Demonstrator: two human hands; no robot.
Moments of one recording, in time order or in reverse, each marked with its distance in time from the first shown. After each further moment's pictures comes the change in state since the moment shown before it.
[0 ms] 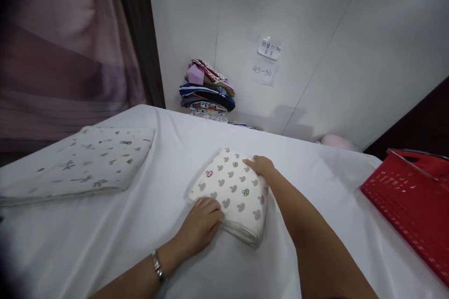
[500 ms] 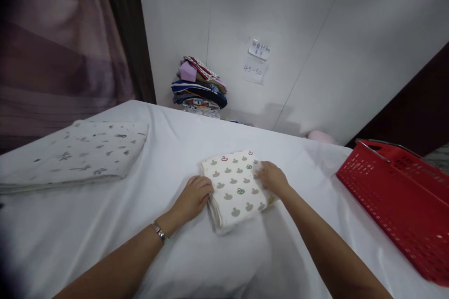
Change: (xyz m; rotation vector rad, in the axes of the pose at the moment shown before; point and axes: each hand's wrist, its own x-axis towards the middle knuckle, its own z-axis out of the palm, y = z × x) left_hand 0.002 -0.012 -0.010 -0.036 0.060 0.005; right_hand -0.126 0.050 0.013 -0.023 0.262 -0.053
